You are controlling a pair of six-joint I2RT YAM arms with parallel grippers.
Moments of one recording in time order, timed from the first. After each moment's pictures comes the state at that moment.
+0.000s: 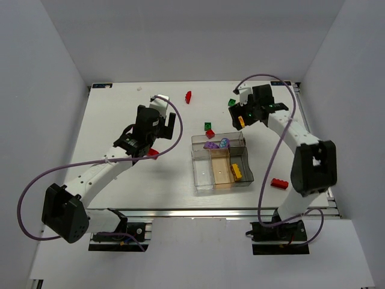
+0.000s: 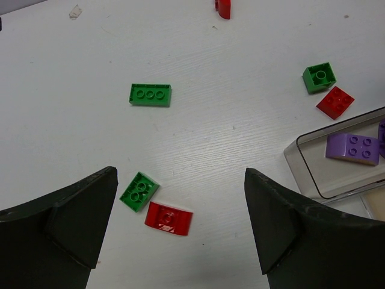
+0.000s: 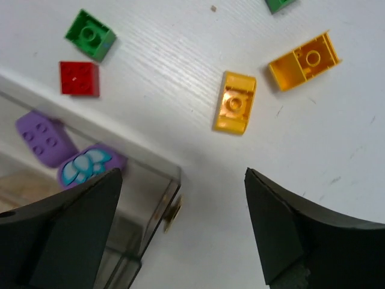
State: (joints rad) left arm -0.56 1.28 1.00 -0.17 -0.36 -0.02; right arm 0.25 1.67 1.32 -0.45 -0.22 -0.34
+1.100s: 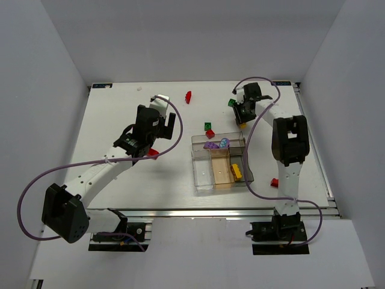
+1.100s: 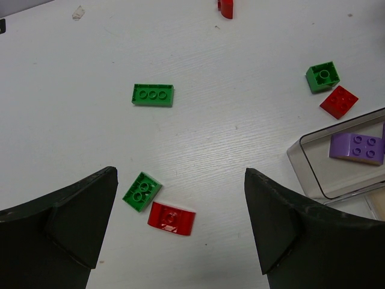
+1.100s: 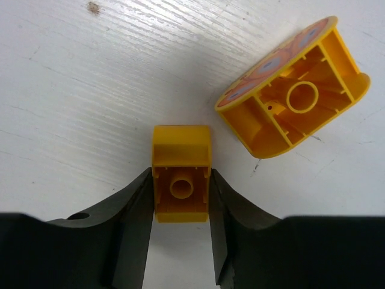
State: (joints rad) left arm -0.56 1.28 1.00 -0.17 -0.36 -0.01; right arm 0.21 2.21 1.71 -0.51 -0.09 -0.21
